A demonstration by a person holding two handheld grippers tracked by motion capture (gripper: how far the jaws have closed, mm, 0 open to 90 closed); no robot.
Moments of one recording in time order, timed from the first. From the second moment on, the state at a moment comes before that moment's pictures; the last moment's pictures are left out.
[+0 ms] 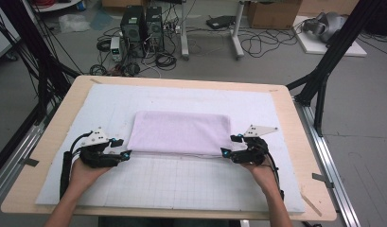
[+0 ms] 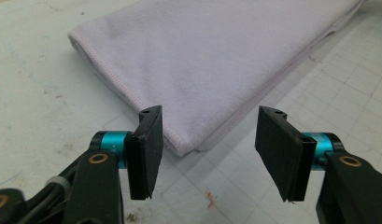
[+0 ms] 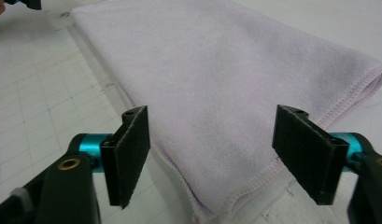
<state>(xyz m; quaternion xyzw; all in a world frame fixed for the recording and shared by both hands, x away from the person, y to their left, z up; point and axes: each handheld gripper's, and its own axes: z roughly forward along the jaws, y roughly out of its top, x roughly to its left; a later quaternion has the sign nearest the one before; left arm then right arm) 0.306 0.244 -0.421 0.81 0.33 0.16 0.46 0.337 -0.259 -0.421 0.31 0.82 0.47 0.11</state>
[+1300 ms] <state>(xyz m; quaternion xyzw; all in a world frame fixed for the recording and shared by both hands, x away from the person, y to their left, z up) 0.271 0.261 -0.416 0.80 0.34 0.19 0.46 0.292 -0.271 -0.415 0.32 0.80 0.48 0.15</state>
